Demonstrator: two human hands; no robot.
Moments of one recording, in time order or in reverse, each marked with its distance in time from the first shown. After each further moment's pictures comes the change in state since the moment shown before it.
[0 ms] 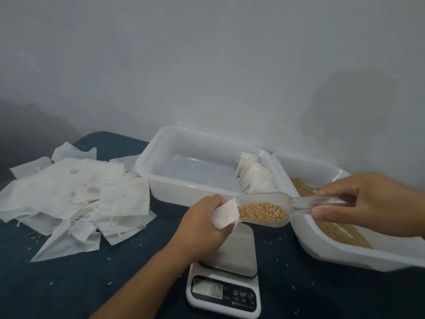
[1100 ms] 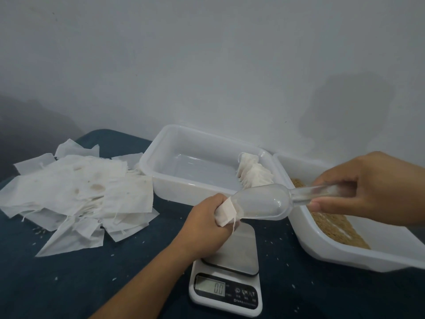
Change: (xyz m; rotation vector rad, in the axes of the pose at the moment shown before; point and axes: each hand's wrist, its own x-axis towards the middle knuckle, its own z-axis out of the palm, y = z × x) left_hand -0.002 0.003 0.001 -0.198 0.005 -0.052; right_hand -0.001 -0.032 -0.017 -0.272 0.113 -0.064
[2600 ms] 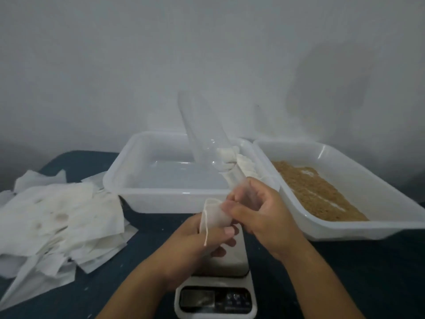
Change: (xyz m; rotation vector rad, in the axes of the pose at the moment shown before) left_hand -0.009 0.027 0.001 -0.559 -0.462 -0.274; right_hand 0.053 -0.040 0.164 1.370 0.373 -0.158
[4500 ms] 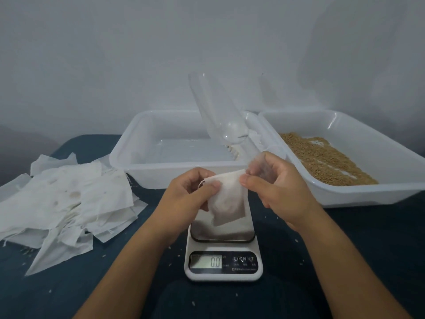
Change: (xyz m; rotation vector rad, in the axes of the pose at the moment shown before) left_hand 0.003 0.001 -0.015 0.155 0.279 0.168; right_hand -0.010 0.018 -0.016 -0.091 0.107 -0.001
